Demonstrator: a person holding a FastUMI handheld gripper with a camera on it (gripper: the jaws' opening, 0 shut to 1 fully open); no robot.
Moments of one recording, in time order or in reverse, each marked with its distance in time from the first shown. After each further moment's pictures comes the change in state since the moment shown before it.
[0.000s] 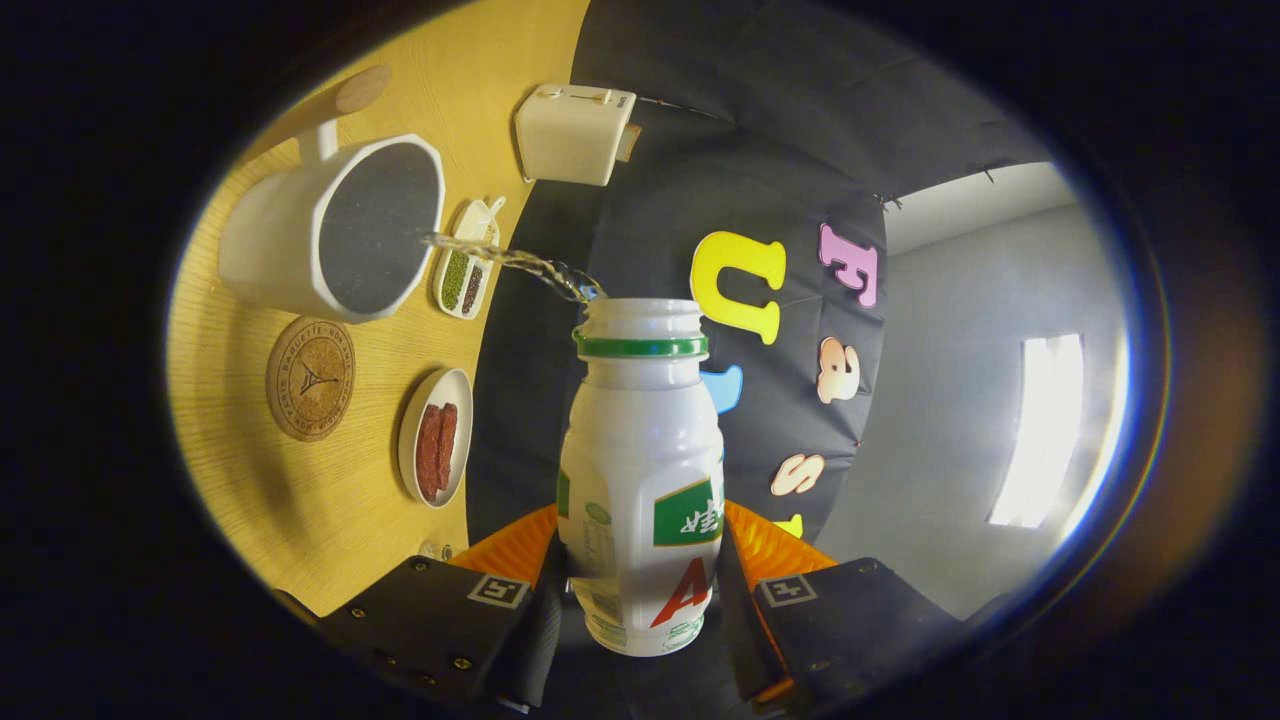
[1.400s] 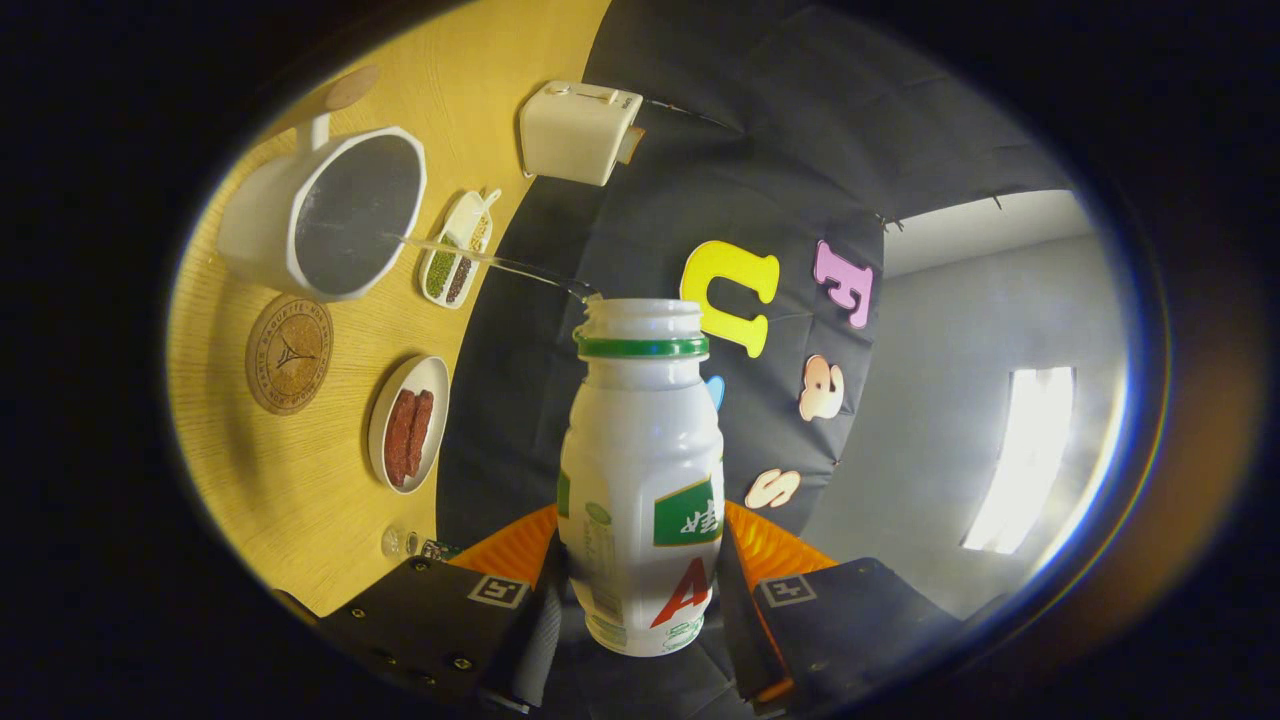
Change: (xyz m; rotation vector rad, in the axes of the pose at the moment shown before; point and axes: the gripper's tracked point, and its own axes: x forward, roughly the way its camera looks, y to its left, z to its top) arm 0.003 -0.010 0.000 -0.078 -0.019 -0.053
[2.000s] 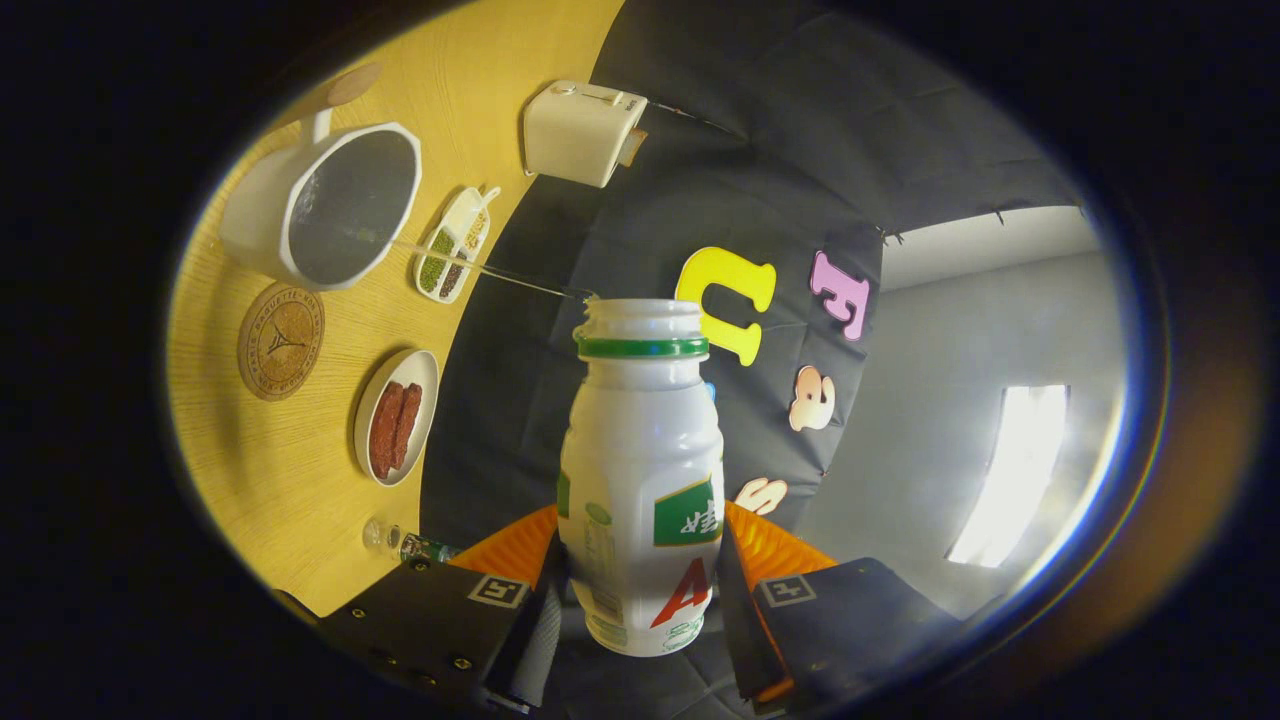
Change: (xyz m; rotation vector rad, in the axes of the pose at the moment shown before) arm 0.003 -0.004 0.000 -0.047 -0.016 -0.025
